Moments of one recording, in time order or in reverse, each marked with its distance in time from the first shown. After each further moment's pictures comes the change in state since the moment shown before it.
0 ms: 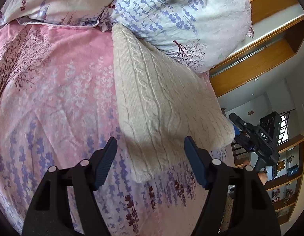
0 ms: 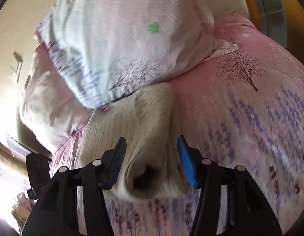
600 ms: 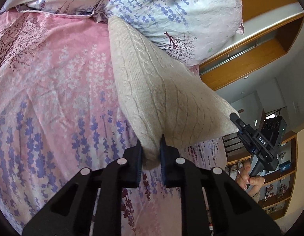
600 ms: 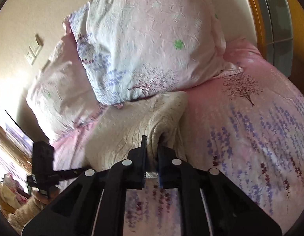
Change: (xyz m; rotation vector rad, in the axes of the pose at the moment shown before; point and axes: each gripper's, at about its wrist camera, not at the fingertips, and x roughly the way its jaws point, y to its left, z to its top) left arm -0.008 0.007 -0.020 0.025 0.011 -0.077; right arm -0.037 0.026 -0.026 -0.150 -0.101 -0.034
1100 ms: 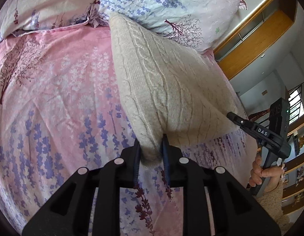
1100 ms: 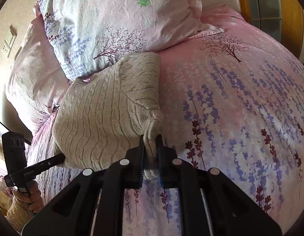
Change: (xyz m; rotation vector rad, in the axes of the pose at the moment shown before) left arm 0.018 -0.025 -0.012 0.164 0.006 0.240; right arm 0.041 -0.038 -0.039 0.090 0.133 -0.082
